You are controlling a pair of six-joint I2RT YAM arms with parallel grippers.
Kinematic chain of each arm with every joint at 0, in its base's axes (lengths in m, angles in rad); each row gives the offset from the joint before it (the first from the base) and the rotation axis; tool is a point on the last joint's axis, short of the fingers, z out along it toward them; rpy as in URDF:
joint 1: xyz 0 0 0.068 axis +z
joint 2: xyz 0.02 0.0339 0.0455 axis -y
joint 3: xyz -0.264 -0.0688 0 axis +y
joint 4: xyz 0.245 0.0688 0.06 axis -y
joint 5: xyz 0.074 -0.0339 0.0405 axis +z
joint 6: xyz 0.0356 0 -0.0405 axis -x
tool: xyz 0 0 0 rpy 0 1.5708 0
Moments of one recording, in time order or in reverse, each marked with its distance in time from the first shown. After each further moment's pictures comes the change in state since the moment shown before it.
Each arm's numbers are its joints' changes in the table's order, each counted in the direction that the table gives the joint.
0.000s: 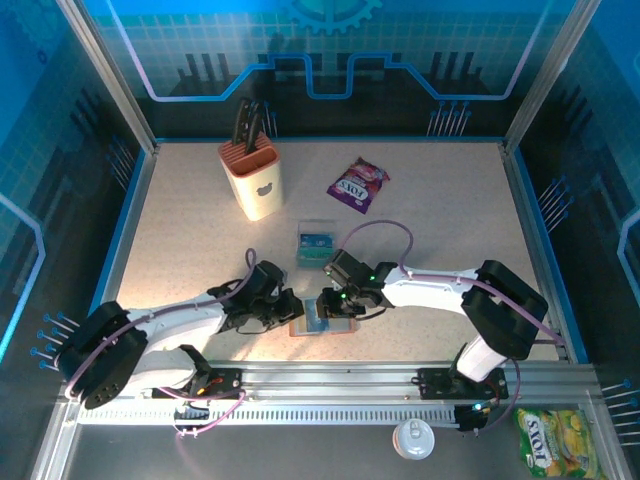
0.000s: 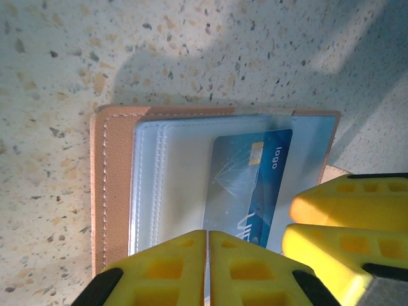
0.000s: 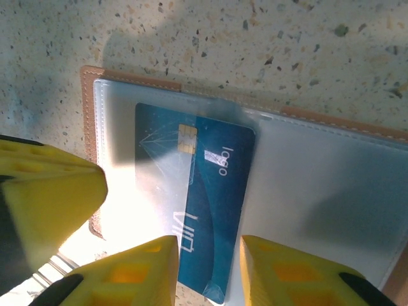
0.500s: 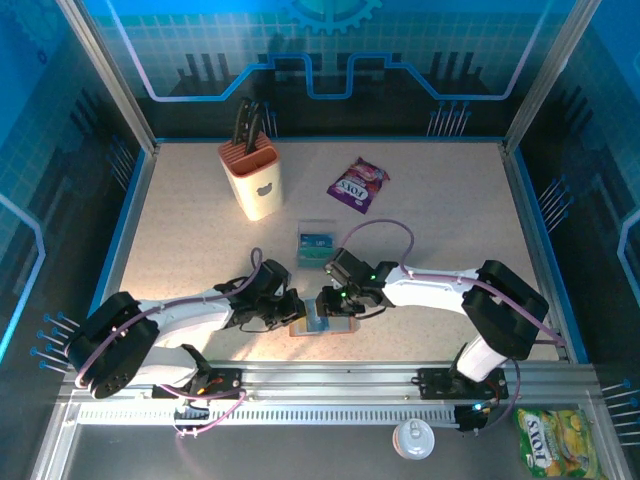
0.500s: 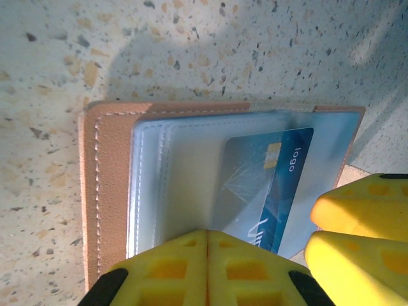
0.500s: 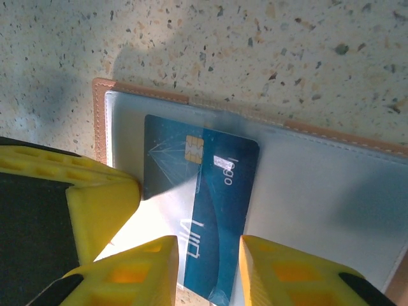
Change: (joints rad) left arm -0.005 -0.067 -0.027 -0.007 -0.017 -0.003; right arm -0.014 0.002 0.001 0.017 0.008 0.000
